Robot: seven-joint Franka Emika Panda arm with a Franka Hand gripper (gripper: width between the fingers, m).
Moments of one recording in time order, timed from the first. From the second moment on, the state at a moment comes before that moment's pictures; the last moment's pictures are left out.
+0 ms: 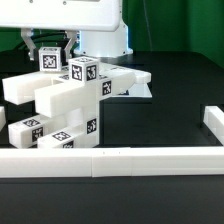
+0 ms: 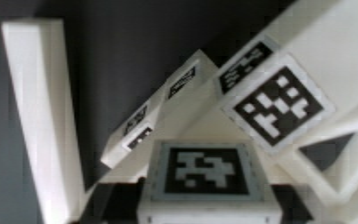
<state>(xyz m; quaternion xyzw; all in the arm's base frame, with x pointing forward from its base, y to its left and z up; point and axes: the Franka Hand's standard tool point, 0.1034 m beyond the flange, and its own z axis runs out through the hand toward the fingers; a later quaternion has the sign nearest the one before) 0.536 -0.122 0.114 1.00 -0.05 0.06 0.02</state>
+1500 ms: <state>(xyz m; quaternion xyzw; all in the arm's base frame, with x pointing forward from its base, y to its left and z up) 0.539 -0.116 0.113 0.84 -0.53 0.08 -0.03</state>
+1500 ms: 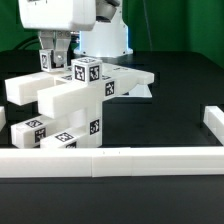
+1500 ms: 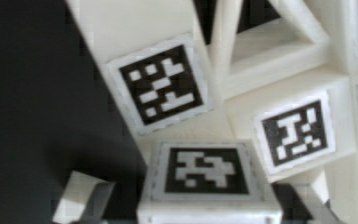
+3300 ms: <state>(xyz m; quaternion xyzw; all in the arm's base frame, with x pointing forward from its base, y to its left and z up) 0.540 -0.116 0.117 1.00 -0.02 0.08 0.02</state>
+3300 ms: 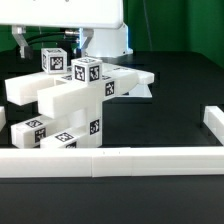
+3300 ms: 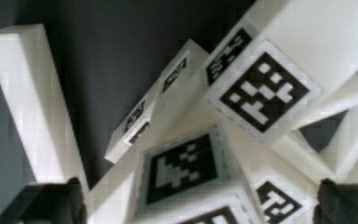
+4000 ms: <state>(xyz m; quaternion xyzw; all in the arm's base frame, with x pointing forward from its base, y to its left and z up) 0.539 -0.116 0.116 1.00 0.05 0.07 0.03</state>
